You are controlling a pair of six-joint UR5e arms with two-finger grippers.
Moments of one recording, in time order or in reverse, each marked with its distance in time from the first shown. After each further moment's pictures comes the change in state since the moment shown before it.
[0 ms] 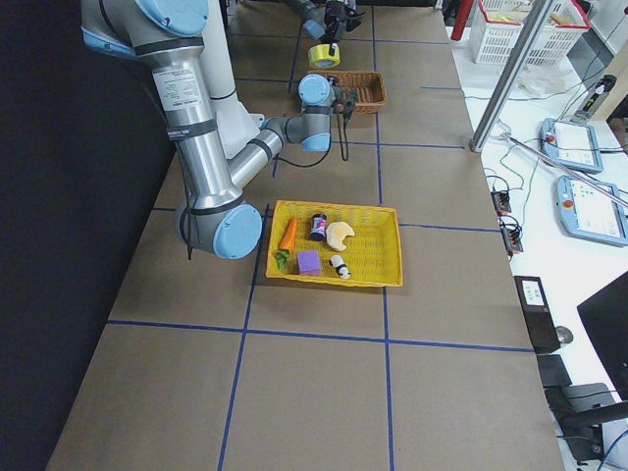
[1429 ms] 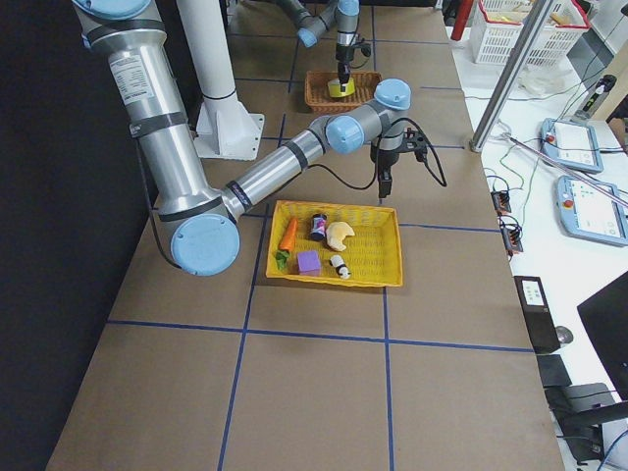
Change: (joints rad) left arm 0.087 0.043 0.033 0.787 0.240 0.885; right arm 0.453 -0.032 -0.013 -0.937 0.170 -1.157
